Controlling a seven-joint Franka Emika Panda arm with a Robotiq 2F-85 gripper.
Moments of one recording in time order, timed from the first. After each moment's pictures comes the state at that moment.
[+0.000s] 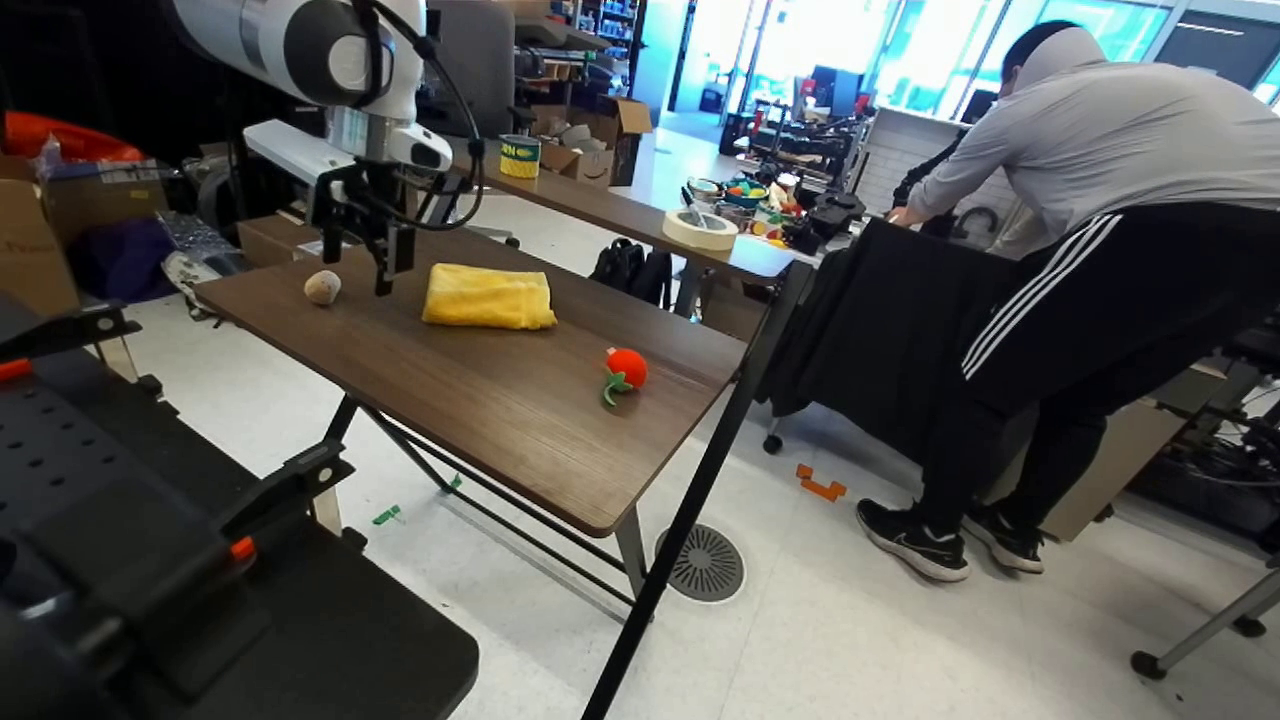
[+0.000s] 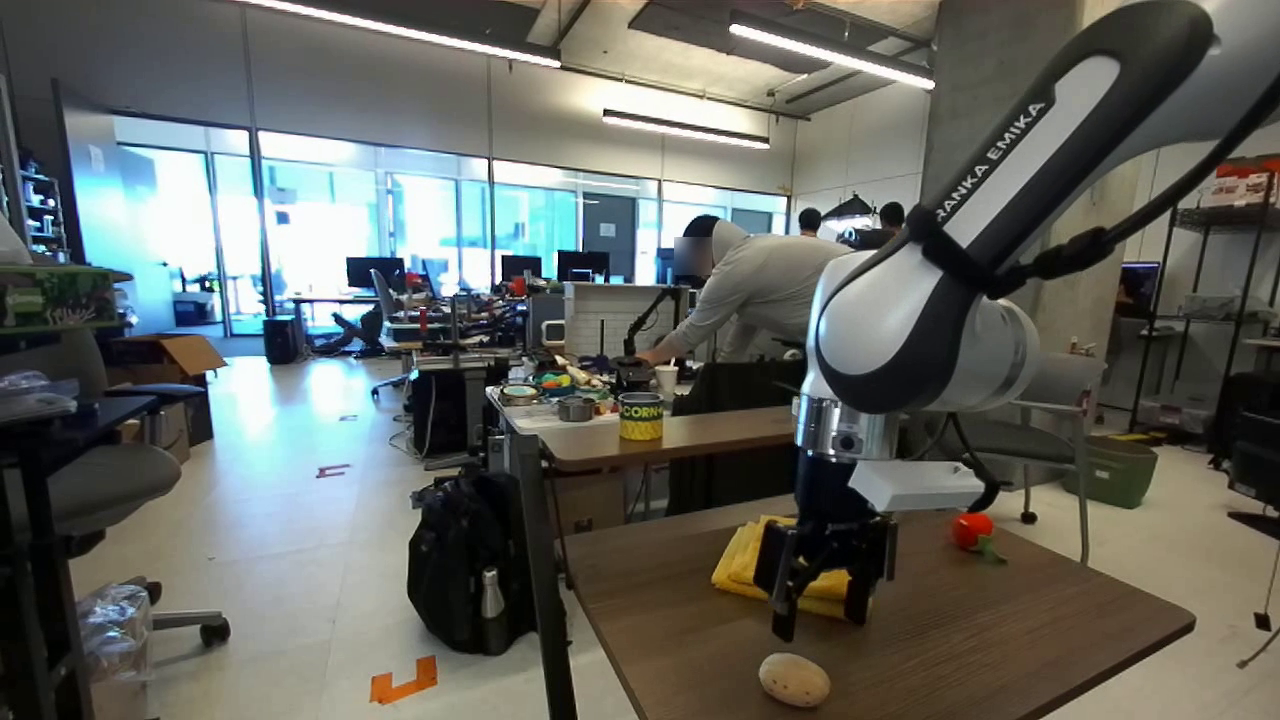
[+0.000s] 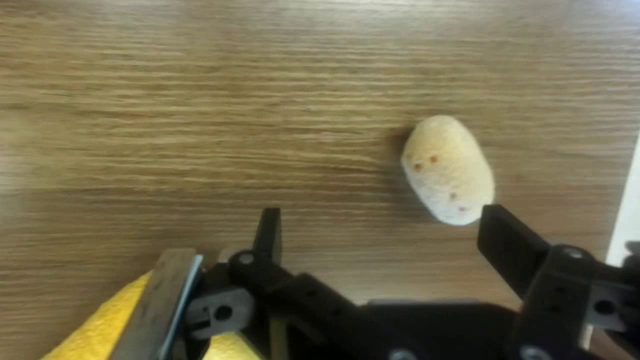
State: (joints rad) arm 0.18 0.86 0.11 -1.73 0.08 2.53 0.10
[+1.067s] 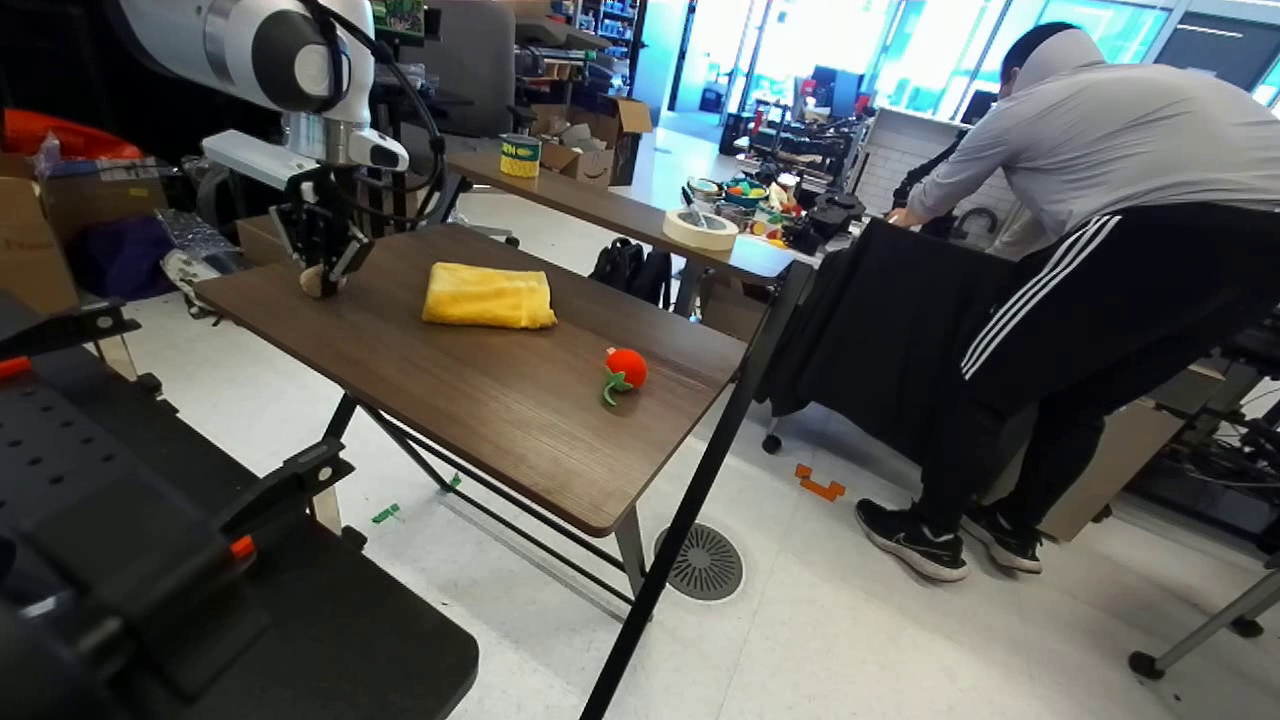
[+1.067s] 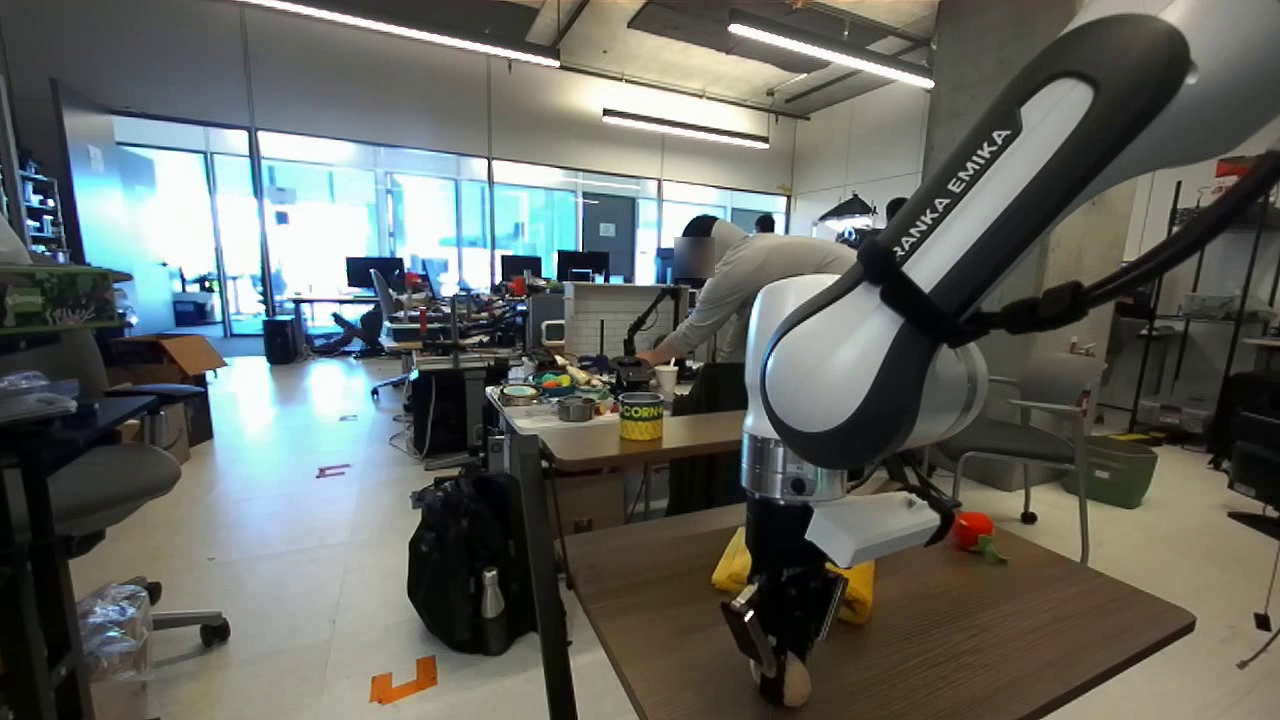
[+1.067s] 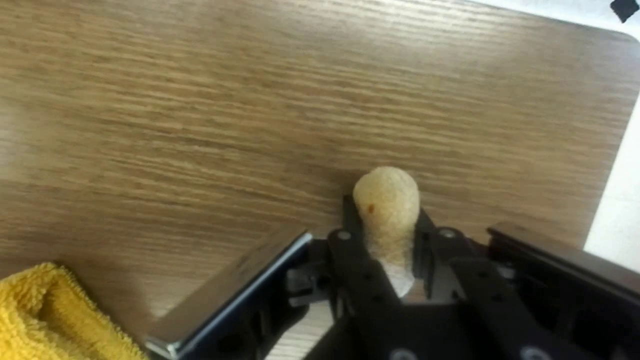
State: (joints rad) arm 0.30 0.93 0.08 -1.65 0.02 2.49 0.10
